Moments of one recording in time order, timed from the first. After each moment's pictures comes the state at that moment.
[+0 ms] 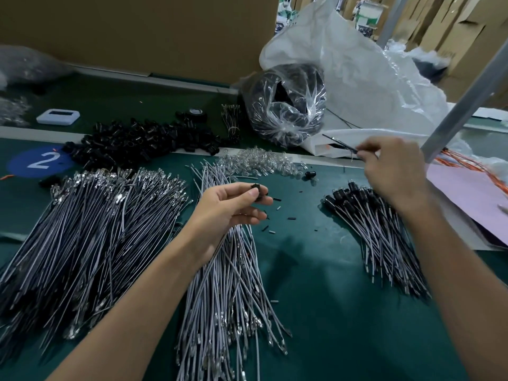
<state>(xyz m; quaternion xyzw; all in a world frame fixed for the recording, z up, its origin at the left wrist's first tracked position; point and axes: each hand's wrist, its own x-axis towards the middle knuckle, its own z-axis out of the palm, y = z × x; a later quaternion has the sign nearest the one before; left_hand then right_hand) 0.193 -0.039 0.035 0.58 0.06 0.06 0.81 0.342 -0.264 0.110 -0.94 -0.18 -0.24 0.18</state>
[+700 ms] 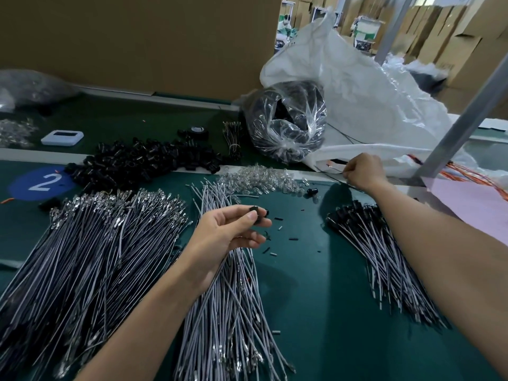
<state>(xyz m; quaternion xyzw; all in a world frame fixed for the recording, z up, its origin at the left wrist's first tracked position) 0.195 -0.039 0.034 0.58 0.07 0.07 0.81 0.478 -0.256 0.064 -0.97 -0.12 -0.11 0.18</state>
